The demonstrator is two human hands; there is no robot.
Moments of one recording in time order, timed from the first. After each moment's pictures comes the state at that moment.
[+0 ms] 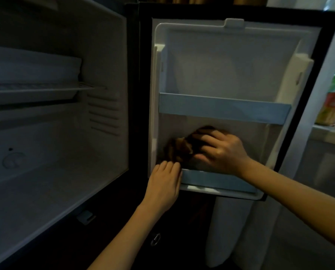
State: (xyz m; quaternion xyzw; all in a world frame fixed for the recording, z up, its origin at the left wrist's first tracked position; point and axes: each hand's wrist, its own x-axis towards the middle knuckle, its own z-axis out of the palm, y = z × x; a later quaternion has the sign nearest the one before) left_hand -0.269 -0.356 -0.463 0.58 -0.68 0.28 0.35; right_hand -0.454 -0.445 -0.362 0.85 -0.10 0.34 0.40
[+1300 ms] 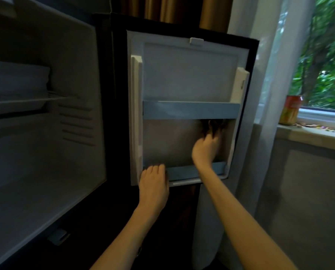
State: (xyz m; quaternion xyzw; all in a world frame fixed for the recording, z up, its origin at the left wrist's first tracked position) left_hand -0.303 -0.377 -0.451 0.66 -0.65 0.21 0.32; right_hand -0.421 -0.471 -0.374 0.55 -0.53 0.63 -0.11
